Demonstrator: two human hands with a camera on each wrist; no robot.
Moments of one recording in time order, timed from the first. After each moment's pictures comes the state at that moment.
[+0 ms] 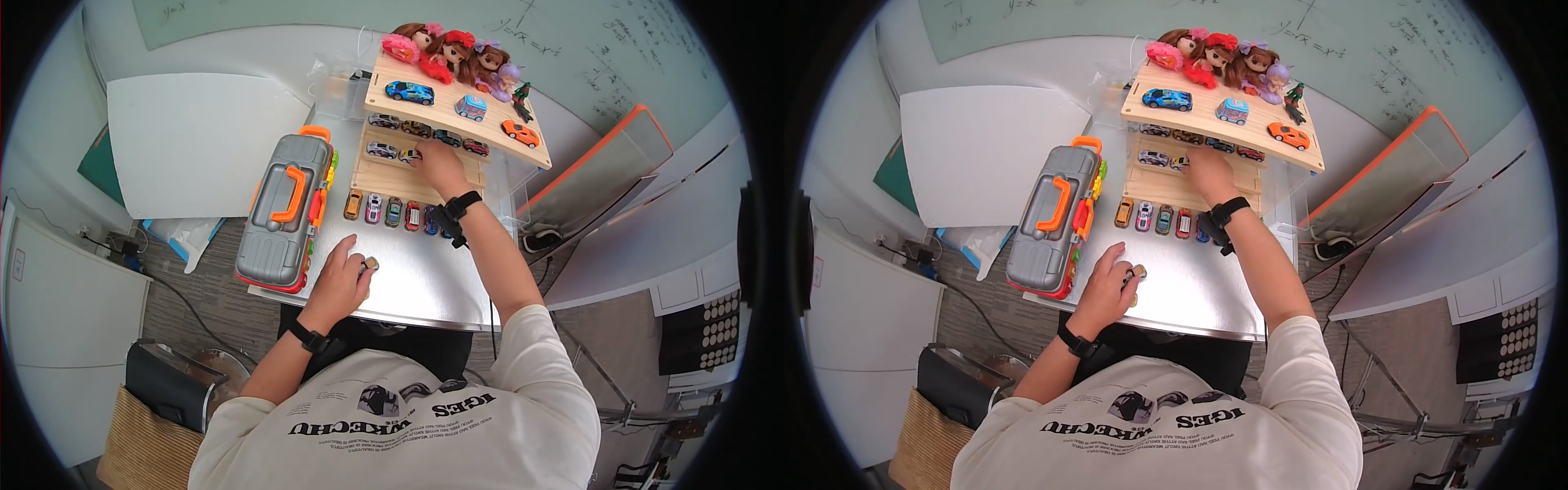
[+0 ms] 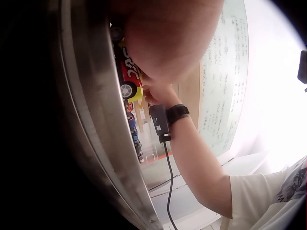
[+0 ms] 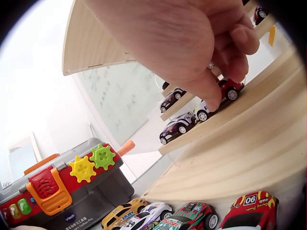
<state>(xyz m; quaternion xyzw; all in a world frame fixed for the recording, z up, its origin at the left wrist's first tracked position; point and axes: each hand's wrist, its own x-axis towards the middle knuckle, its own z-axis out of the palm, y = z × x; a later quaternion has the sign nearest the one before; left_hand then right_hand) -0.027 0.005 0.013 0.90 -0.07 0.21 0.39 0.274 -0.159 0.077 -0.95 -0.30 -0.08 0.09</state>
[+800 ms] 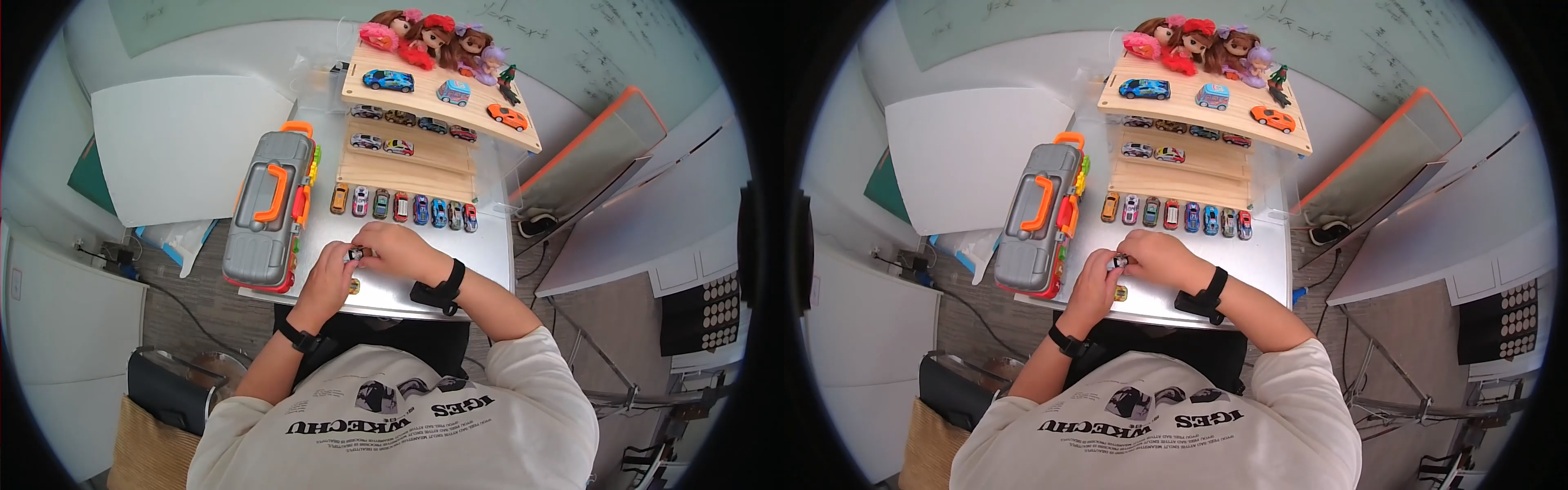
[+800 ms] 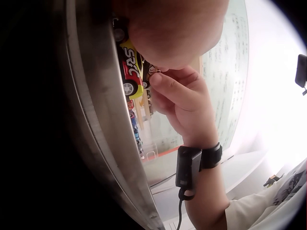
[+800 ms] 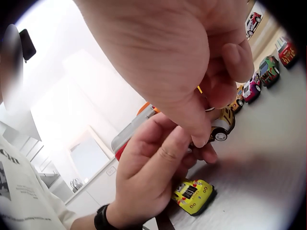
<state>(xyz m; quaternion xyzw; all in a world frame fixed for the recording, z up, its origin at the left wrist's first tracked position) -0.029 0.005 0.013 0.87 -0.07 0.19 0.44 0.095 -0.164 0.069 -0.79 -0.54 0.07 0.28</state>
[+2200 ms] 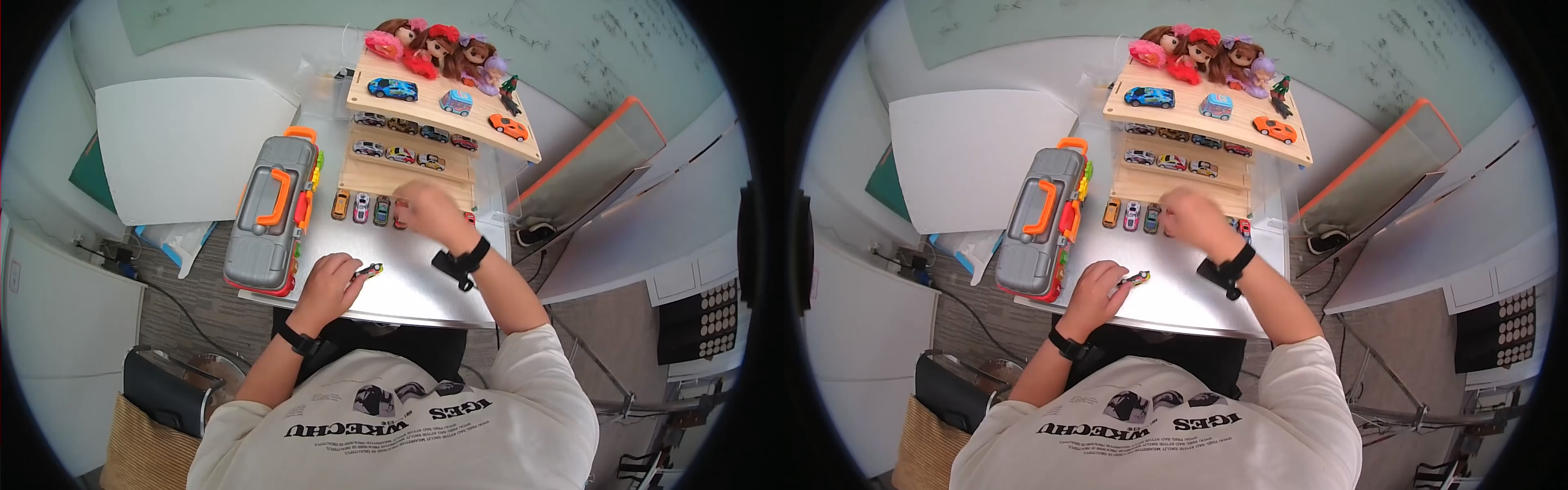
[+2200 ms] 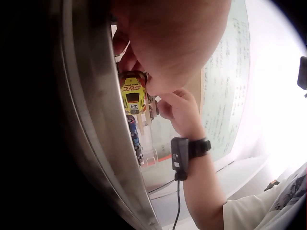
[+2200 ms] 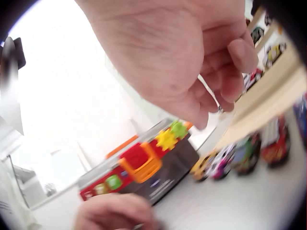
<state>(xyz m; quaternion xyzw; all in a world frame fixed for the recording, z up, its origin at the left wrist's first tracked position) -0.027 0.006 0.019 0.87 -0.14 0.25 0.40 0.161 -0.189 0.105 -0.88 -0.41 -0.01 0.23</state>
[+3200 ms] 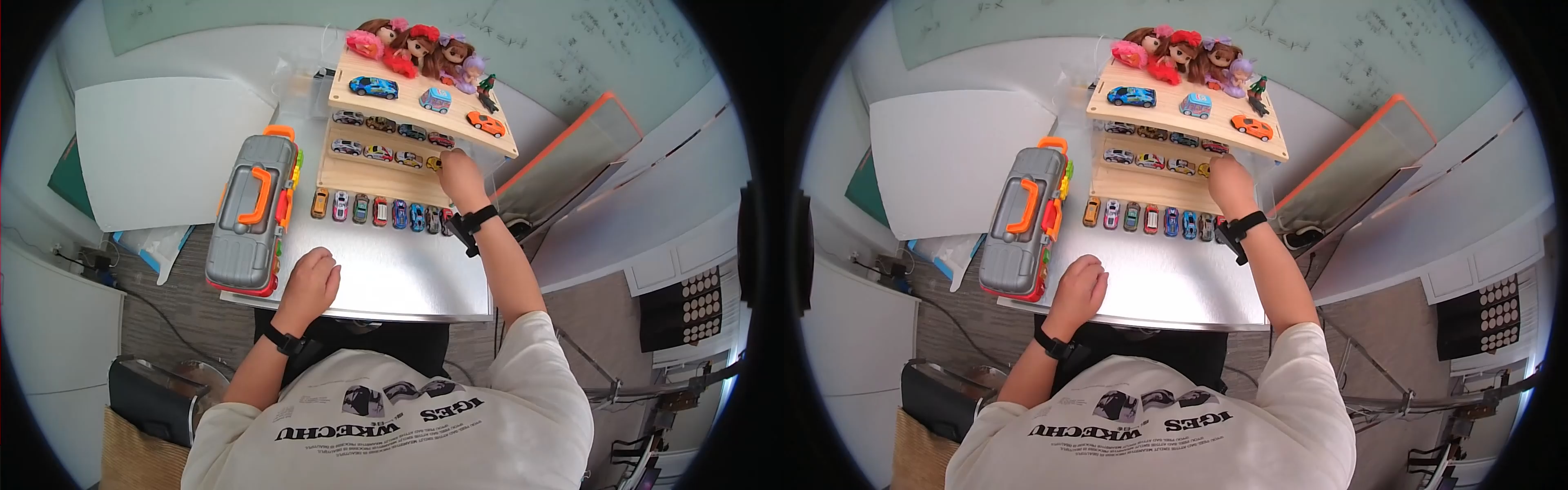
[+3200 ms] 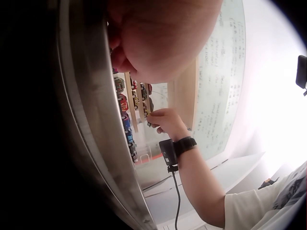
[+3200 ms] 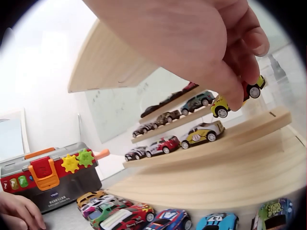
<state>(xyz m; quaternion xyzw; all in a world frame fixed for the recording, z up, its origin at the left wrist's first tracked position) -0.024 0.006 0.011 0.86 -0.12 0.27 0.41 0.236 -0.252 0.116 -0.97 -0.19 -0.14 -0.01</state>
